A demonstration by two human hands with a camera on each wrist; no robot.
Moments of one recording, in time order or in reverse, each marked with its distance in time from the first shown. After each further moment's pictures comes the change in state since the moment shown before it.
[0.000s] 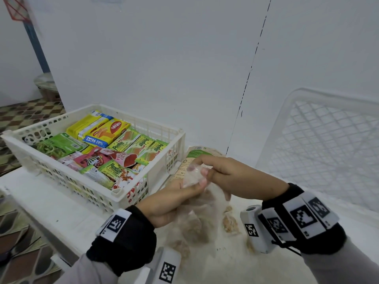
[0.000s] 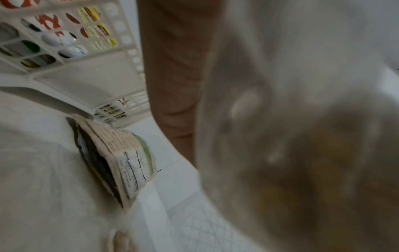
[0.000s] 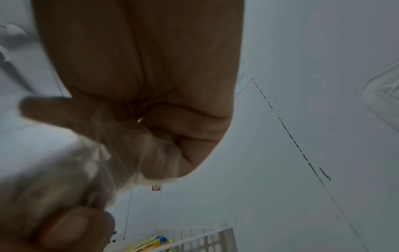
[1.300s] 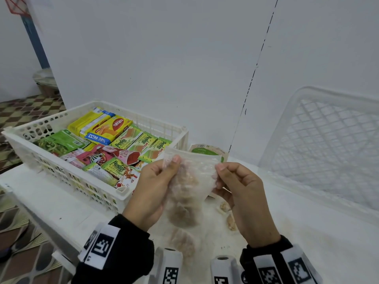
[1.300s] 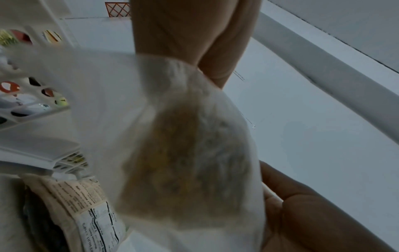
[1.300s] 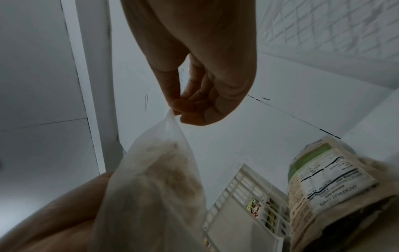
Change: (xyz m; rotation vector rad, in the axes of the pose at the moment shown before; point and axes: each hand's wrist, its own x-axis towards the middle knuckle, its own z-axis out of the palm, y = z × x) left_hand -0.015 0.014 -0.006 -0.171 0.569 0.395; right_hand -0.012 -0.003 0.066 1.065 0.817 0.101
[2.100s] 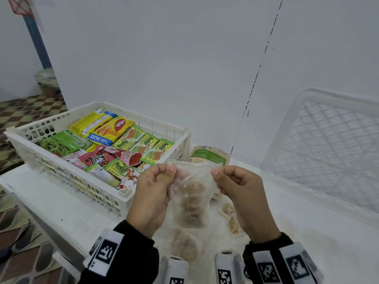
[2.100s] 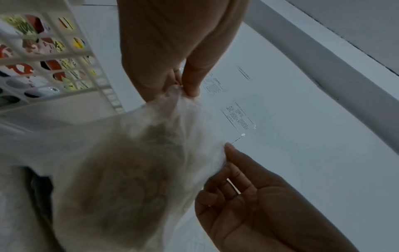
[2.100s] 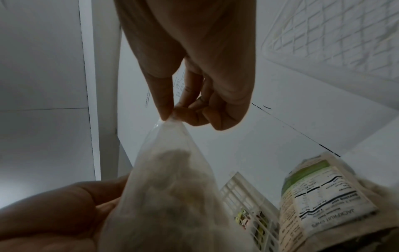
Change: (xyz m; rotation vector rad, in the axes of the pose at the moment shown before) left_hand -0.001 -0.006 -0.005 -0.045 0.139 0.023; right_hand 0.011 0.006 -0.001 -0.150 -0.023 -0.068
